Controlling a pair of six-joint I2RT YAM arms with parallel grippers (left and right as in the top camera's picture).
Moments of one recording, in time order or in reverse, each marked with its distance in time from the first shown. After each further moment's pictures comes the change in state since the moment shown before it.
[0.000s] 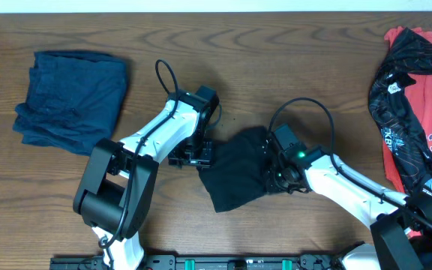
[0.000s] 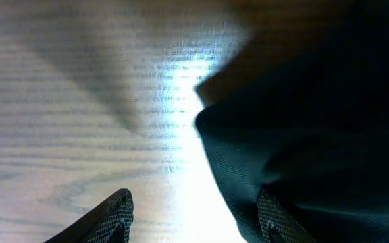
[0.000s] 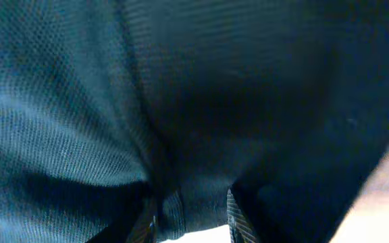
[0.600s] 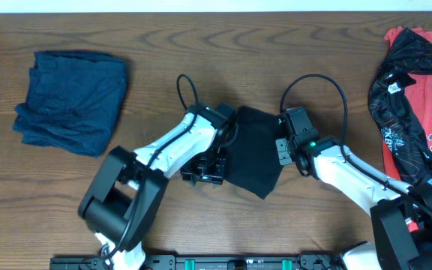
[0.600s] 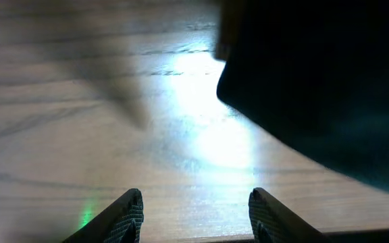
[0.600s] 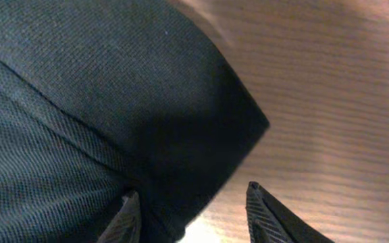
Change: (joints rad) left arm -0.132 -0.044 -0.047 -0.031 0.072 -0.061; right arm -0.124 0.039 0.033 0.227 0.358 -0.207
